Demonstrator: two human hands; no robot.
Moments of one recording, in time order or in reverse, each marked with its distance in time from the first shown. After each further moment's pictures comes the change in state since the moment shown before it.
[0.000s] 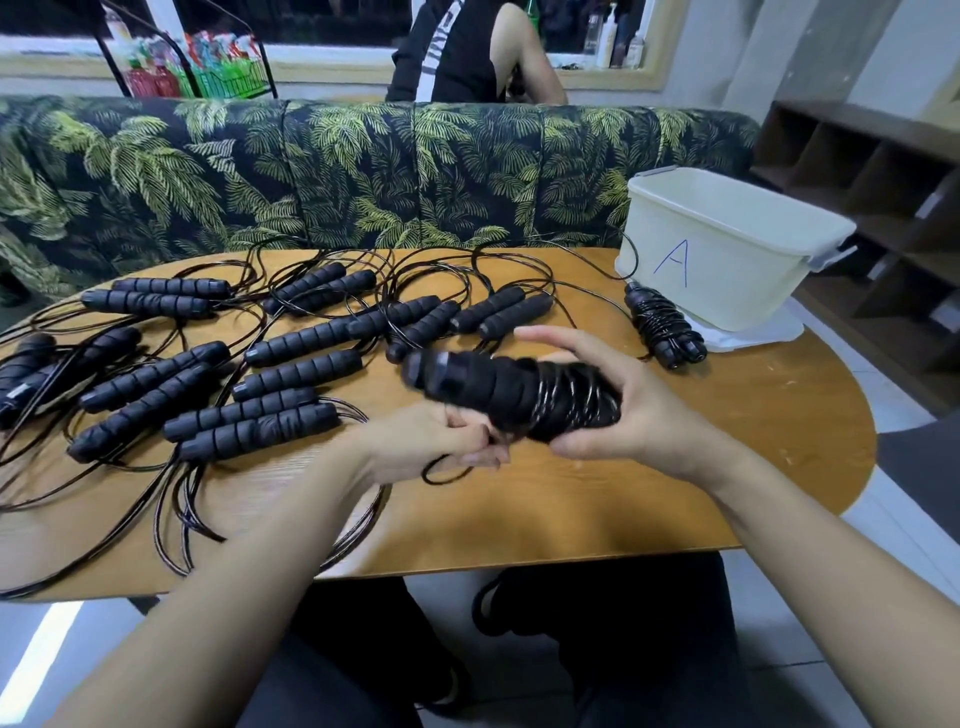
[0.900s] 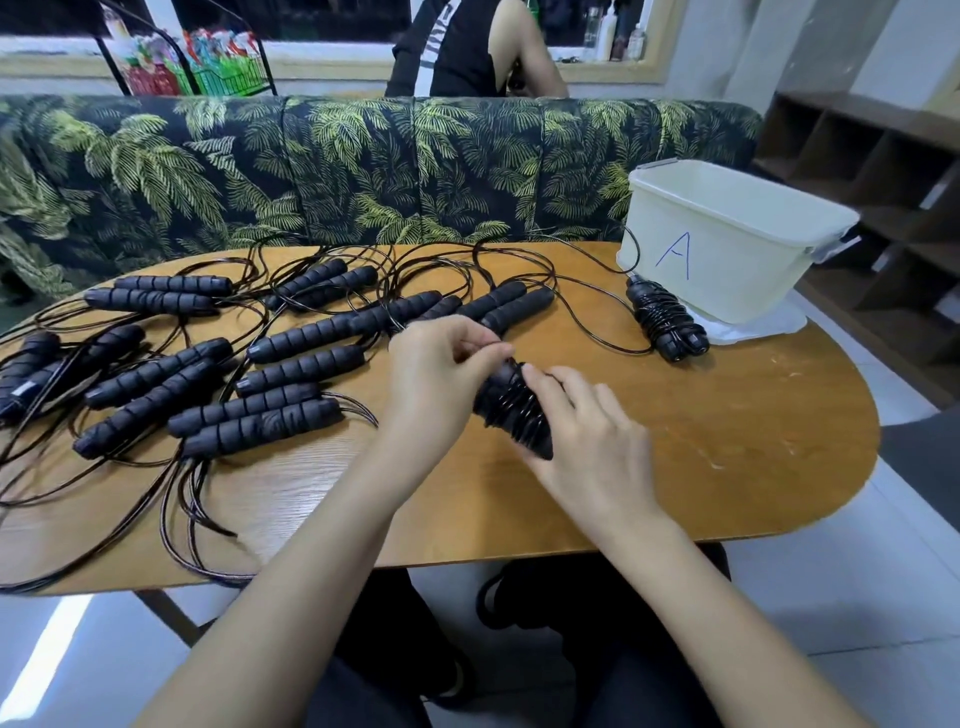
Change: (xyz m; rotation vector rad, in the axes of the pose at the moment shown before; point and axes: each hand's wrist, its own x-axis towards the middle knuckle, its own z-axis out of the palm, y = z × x) left_hand 0.008 0.044 0.024 0.429 0.922 0.233; right_hand -0.003 0.047 0.066 -1.326 0.625 -0.035
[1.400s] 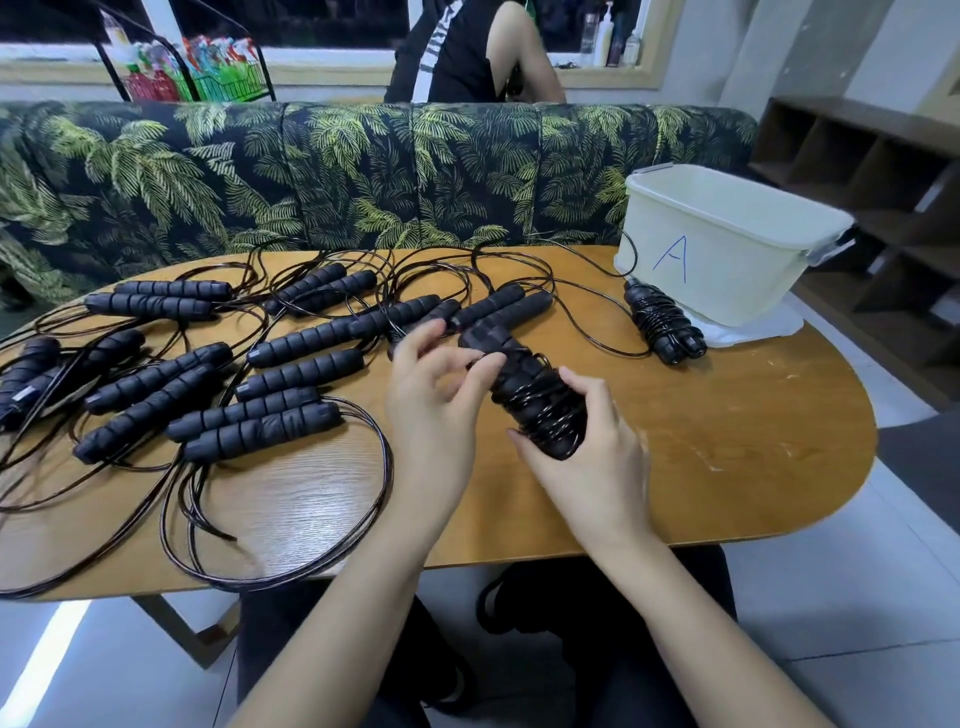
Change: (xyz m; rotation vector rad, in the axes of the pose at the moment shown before) left_hand -0.029 -0.015 0.019 -0.263 0.224 -0.056; right_hand -0.008 -0.008 0.002 0.480 0.049 0.419
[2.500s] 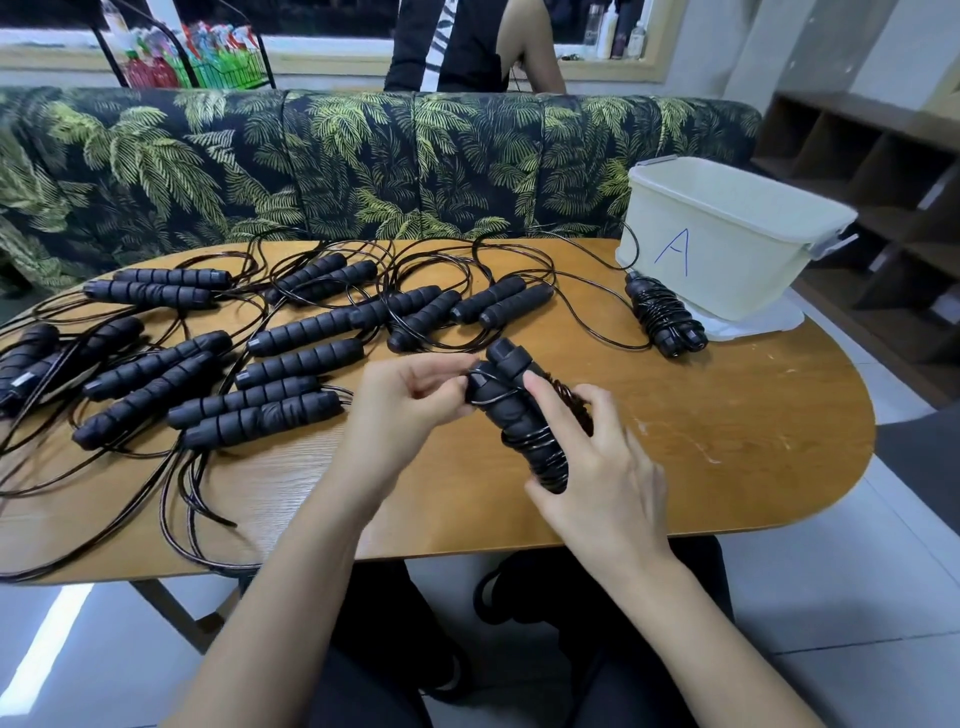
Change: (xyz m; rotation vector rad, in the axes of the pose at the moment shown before) left_hand 0.008 0.000 -0.036 -0.163 -0.343 -0.238; right_hand -0.018 -0.009 -0.025 -0.408 -0.176 -0.218
